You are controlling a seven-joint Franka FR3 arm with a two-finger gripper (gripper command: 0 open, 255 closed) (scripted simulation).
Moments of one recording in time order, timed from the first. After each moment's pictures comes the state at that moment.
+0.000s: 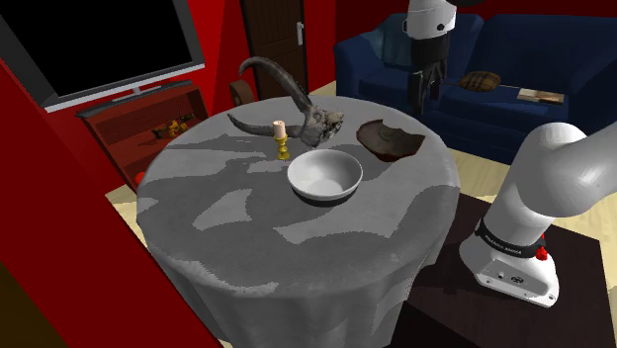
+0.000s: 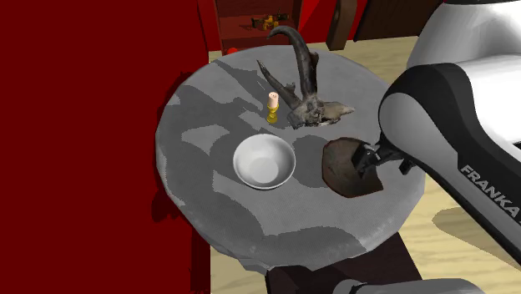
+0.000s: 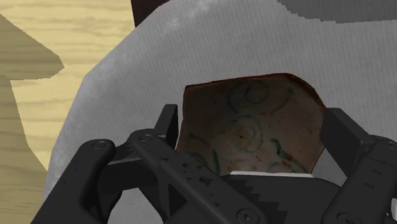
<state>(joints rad) 0.01 -0.78 -0.04 -2.44 -0.10 1.50 0.10</state>
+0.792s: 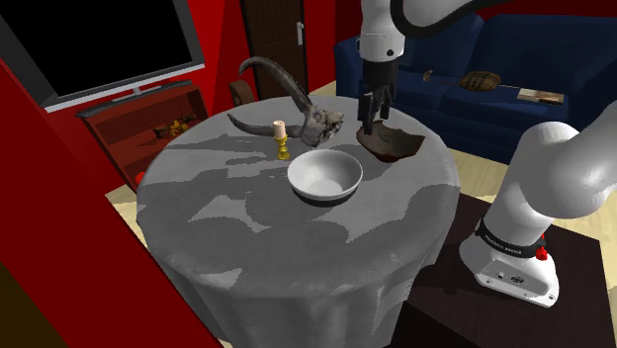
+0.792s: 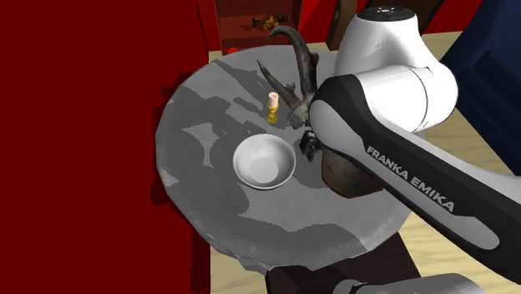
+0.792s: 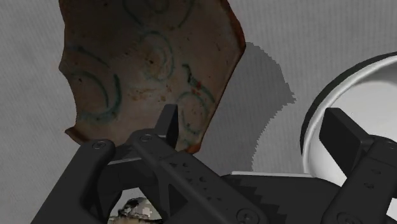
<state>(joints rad) 0.11 -0.58 0.05 -2.42 0.01 1.78 0.15</state>
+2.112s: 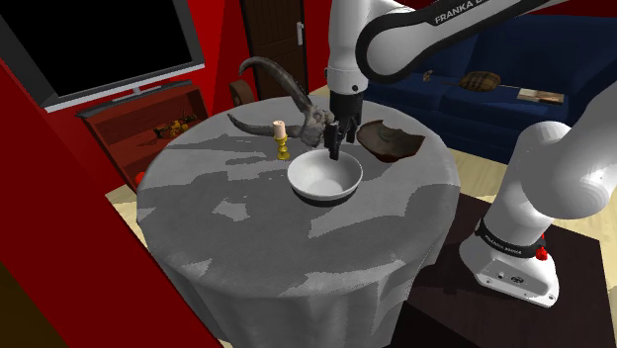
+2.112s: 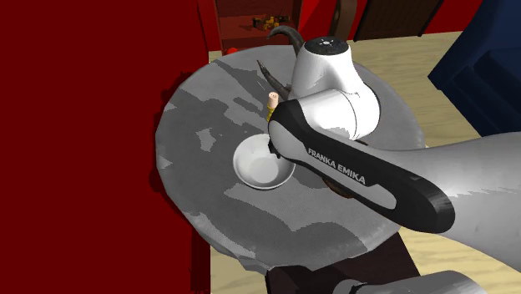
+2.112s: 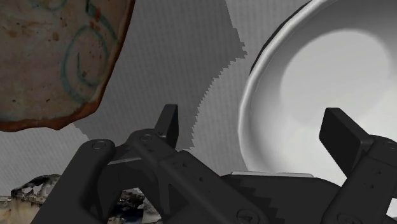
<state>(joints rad) 0.17 -0.39 0.11 -2.43 0.06 2.07 0.17</state>
